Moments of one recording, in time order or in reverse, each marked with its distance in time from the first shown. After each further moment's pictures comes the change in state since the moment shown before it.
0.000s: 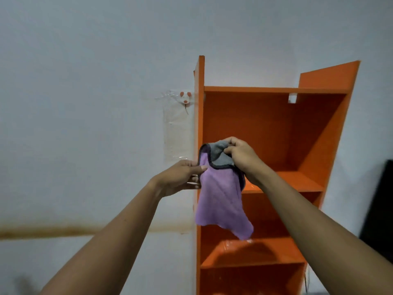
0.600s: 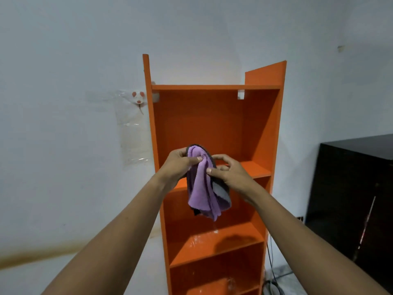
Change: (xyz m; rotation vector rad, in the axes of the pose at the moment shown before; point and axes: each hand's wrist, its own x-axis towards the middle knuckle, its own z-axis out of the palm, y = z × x) left_hand 0.045 0.028 0.101 -0.099 0.130 0.177; right_hand -0.063 0.067 -0.088 0.006 0.024 0.076
